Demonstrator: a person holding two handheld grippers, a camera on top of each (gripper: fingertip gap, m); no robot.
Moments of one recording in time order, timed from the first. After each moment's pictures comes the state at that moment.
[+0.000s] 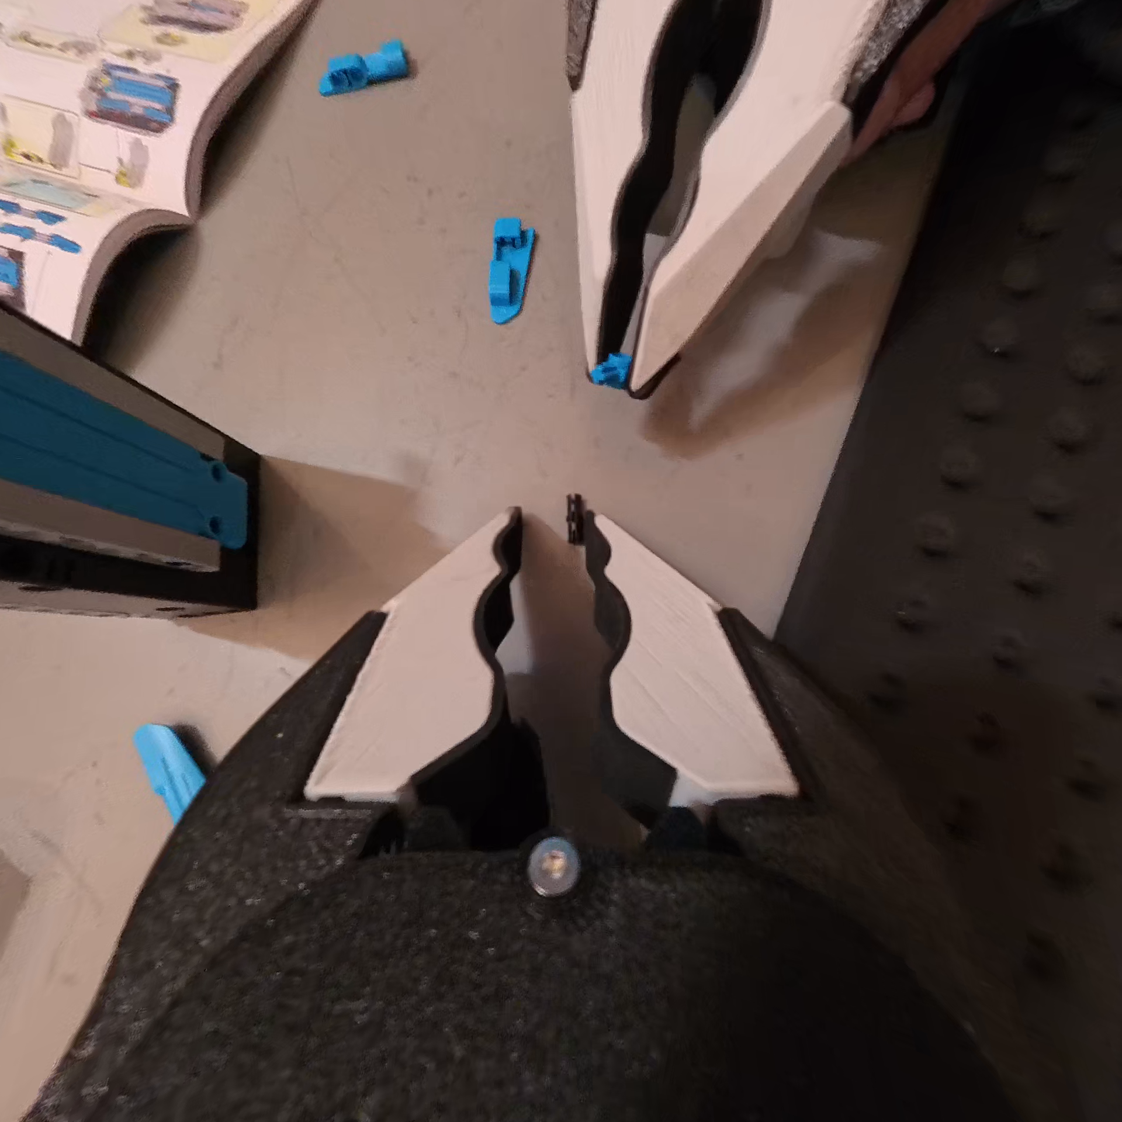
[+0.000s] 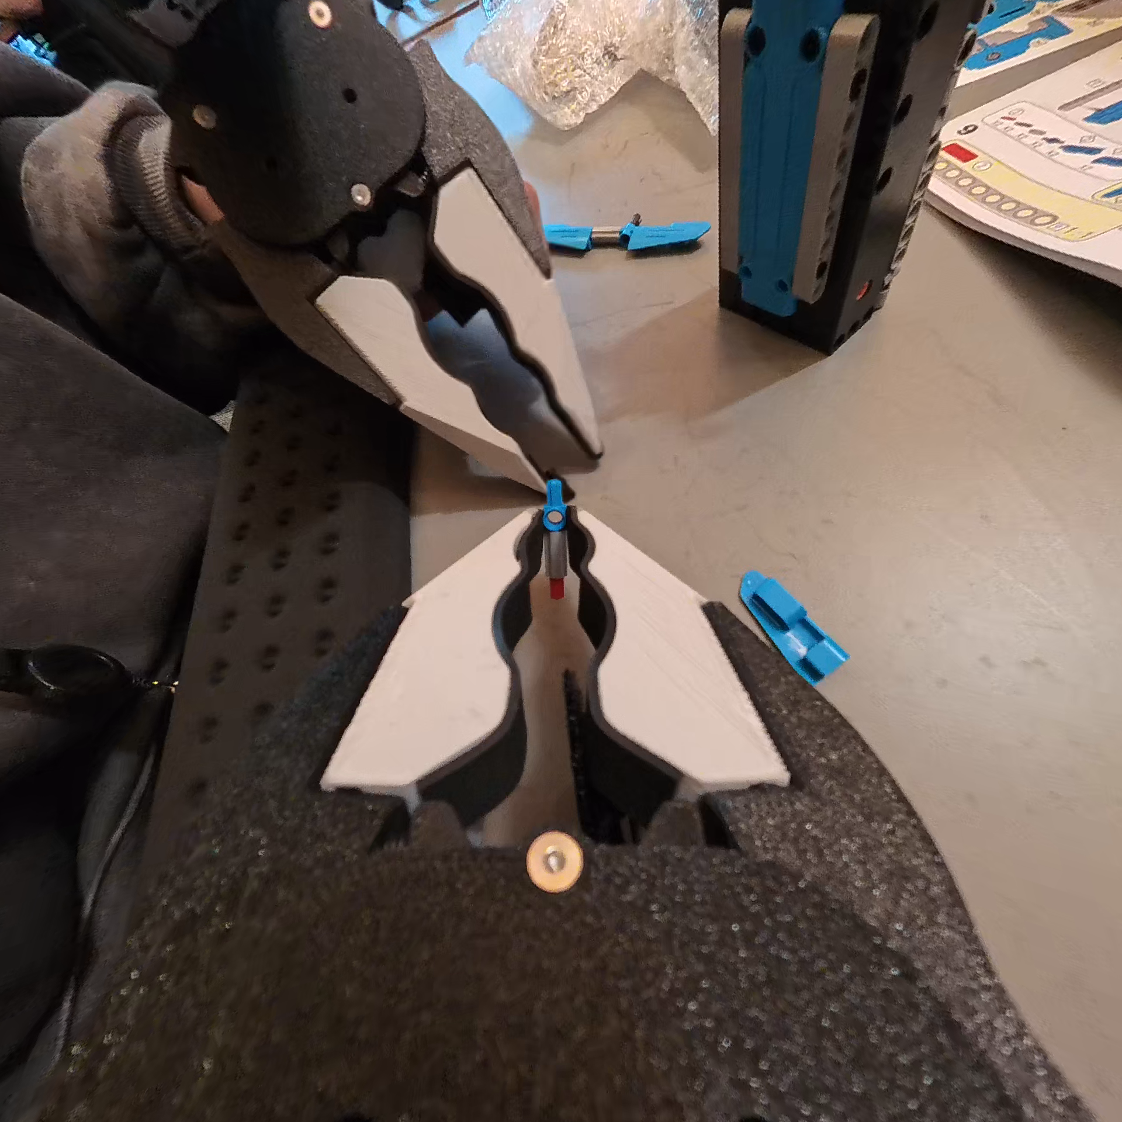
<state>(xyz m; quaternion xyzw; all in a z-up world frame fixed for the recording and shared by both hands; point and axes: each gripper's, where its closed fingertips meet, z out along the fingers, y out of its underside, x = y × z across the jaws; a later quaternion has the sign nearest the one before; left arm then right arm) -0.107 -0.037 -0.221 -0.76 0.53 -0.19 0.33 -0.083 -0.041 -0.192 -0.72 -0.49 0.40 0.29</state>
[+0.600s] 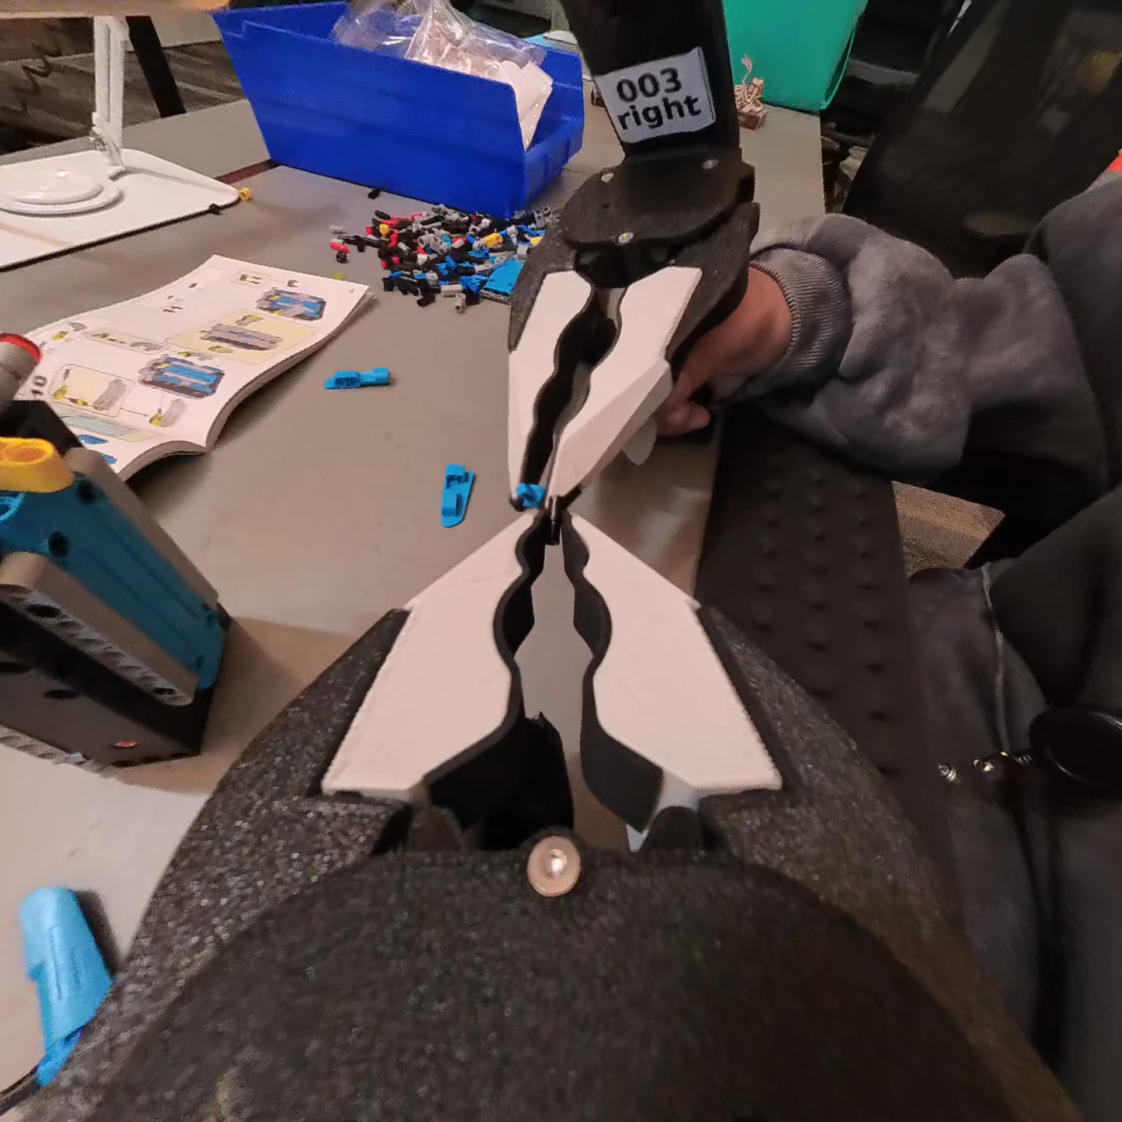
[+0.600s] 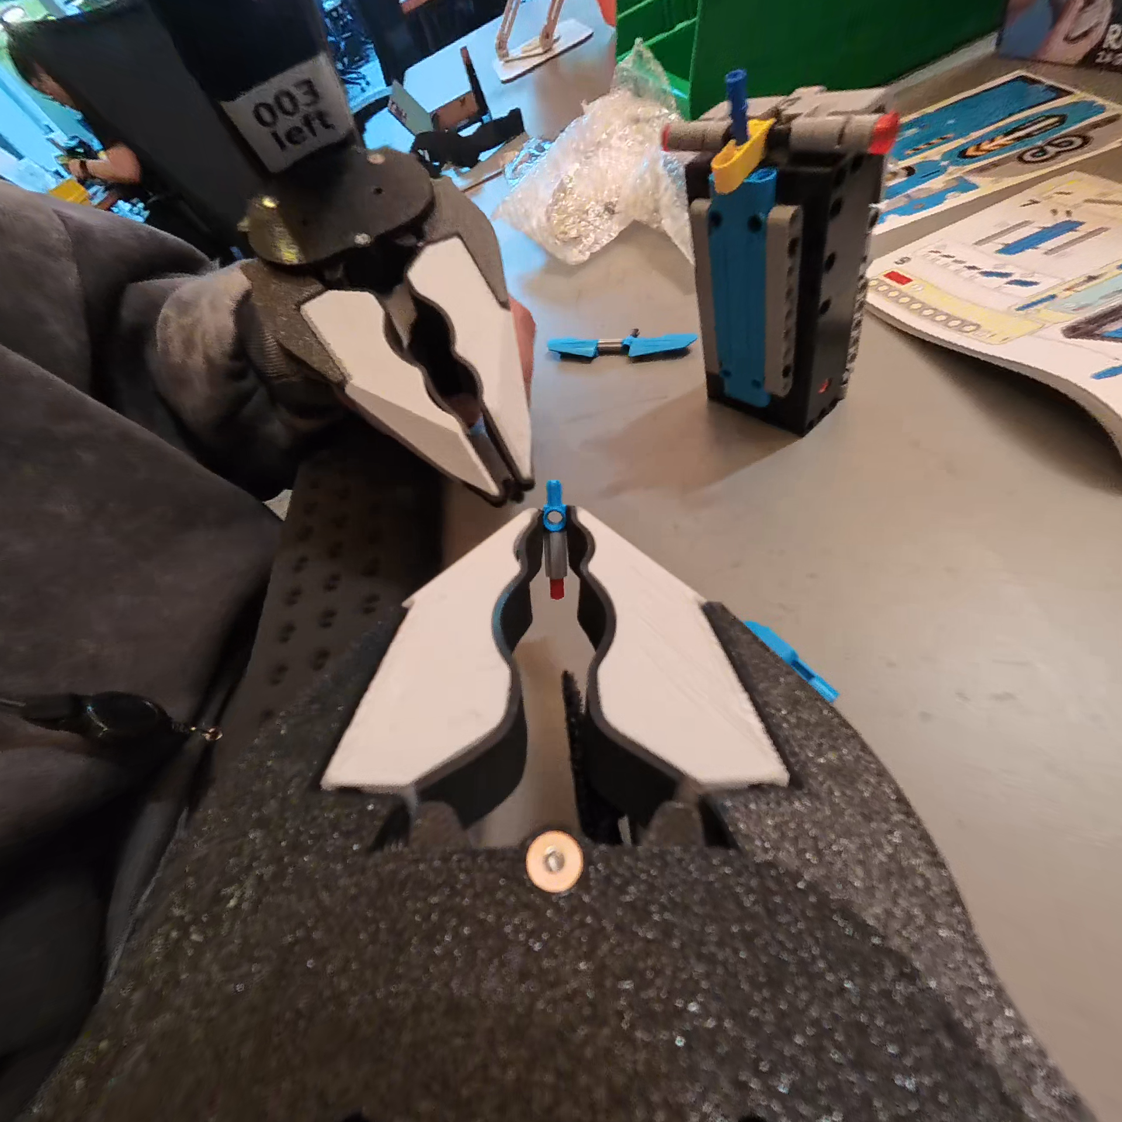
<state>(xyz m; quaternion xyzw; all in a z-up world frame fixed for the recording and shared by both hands) -0.081 -0.049 -0.150 -0.68 0.46 -0.38 0.43 -0.085 -0.037 -0.160 -0.69 -0.45 0.45 0.34</state>
